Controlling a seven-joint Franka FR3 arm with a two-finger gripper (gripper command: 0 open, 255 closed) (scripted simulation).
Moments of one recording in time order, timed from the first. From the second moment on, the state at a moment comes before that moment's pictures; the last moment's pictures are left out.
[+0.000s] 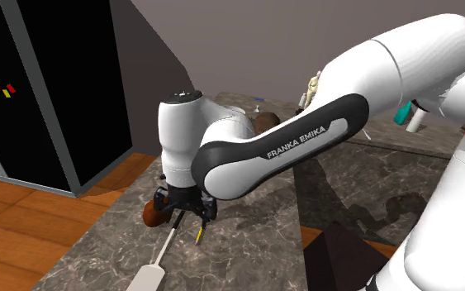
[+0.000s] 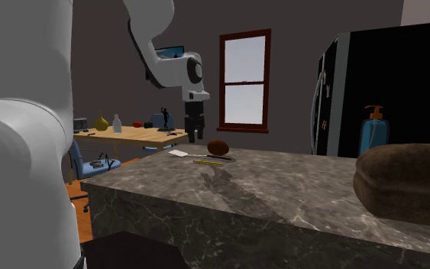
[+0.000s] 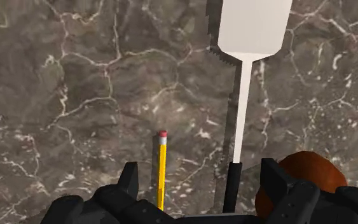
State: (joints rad) arm -0.01 0.13 0.78 -2.06 -0.17 2.15 1.64
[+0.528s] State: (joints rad) arm 0.11 0.38 0.71 -1.89 -0.37 2.14 1.87
